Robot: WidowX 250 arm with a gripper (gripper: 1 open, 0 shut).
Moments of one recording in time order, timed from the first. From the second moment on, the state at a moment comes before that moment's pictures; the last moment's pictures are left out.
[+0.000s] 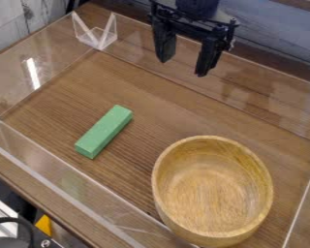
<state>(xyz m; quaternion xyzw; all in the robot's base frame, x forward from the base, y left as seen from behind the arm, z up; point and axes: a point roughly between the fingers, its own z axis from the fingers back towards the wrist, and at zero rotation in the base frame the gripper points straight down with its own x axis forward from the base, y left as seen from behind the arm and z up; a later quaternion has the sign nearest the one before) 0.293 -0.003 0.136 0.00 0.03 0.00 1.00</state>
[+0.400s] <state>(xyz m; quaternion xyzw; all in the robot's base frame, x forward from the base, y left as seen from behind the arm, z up) 0.259 0.027 0.113 0.00 0.06 -0.04 1.00</state>
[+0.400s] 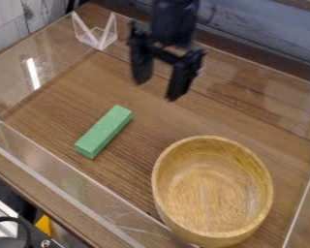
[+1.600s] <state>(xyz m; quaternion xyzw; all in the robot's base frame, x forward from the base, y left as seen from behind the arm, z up) 0.192 0.090 0.036 0.01 0.02 -0.03 1.00</state>
